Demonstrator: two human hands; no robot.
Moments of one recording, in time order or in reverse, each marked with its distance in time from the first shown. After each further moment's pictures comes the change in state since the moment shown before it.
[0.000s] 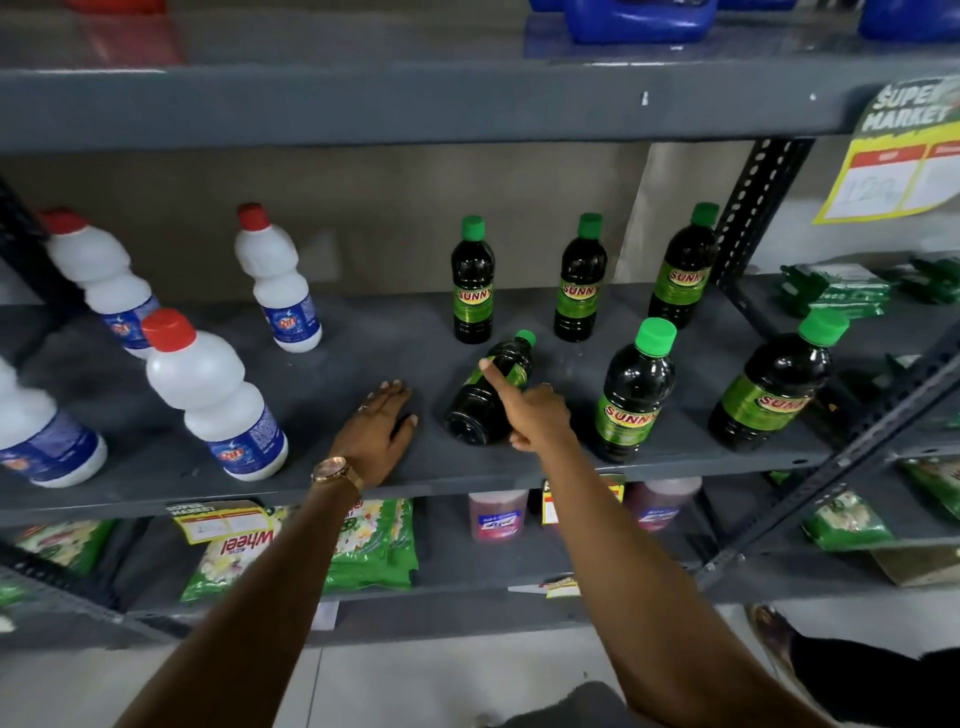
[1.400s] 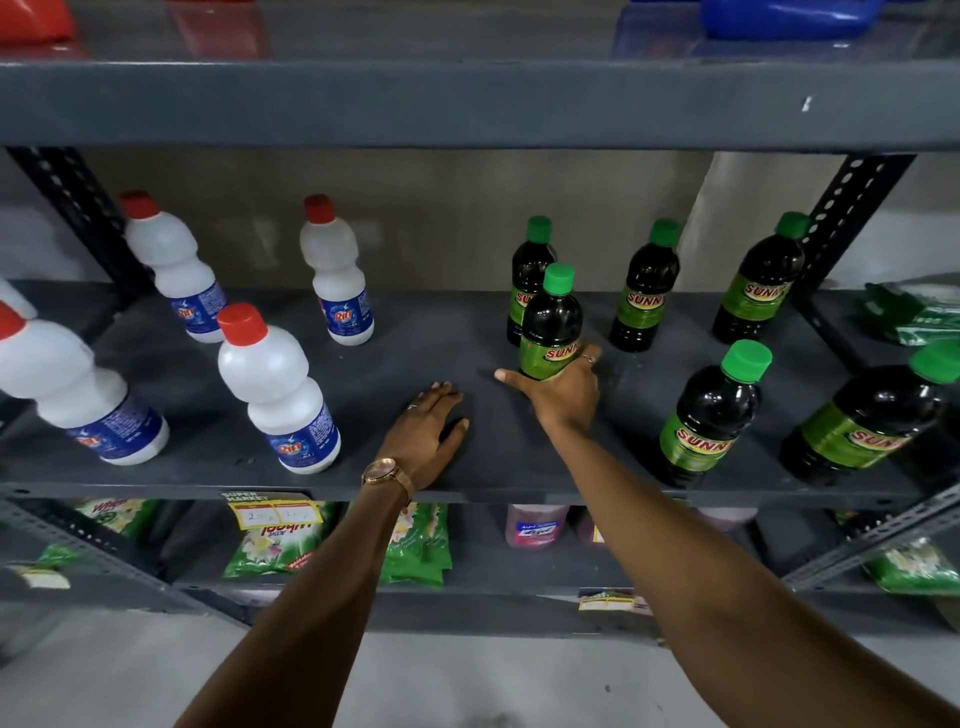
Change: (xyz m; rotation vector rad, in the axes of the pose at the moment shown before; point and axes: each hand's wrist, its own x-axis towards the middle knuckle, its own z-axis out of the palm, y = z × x) left_hand 0.002 -0.009 0.004 -0.038 0.037 0.002; right_hand 0.065 -0.006 0.050 0.121 0.412 -0.428
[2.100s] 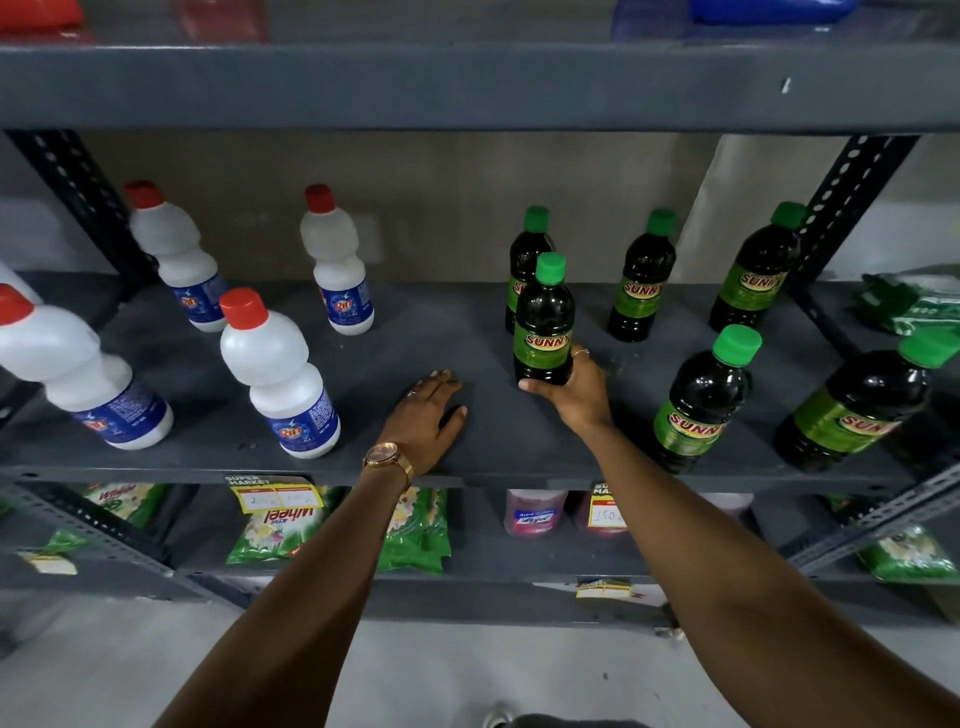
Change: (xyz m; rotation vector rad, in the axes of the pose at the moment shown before) left_hand -0.002 0.004 -0.001 0.036 -0.003 0.003; right_hand 0.009 0.025 -0.029 0.058 -0.315 -0.127
